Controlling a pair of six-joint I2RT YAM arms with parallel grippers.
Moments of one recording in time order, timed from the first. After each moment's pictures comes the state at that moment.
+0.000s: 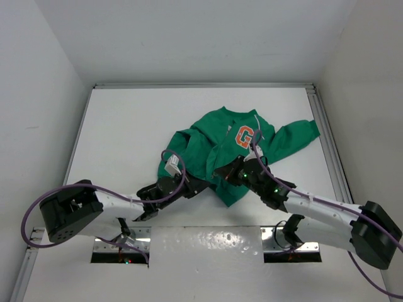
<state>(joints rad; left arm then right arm) -1.00 1.32 0.23 0.80 -0.15 -1.20 0.84 1.03 0.39 0.20 0.18 1.13</state>
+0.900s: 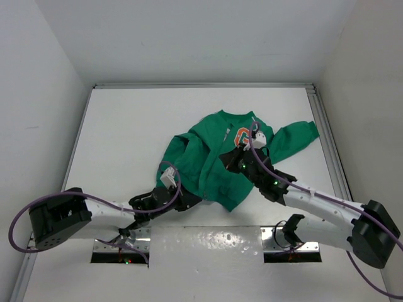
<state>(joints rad) -1.05 1.21 0.09 0.70 -0.15 -1.14 0.80 1.07 0.51 0.18 0.31 0.88</state>
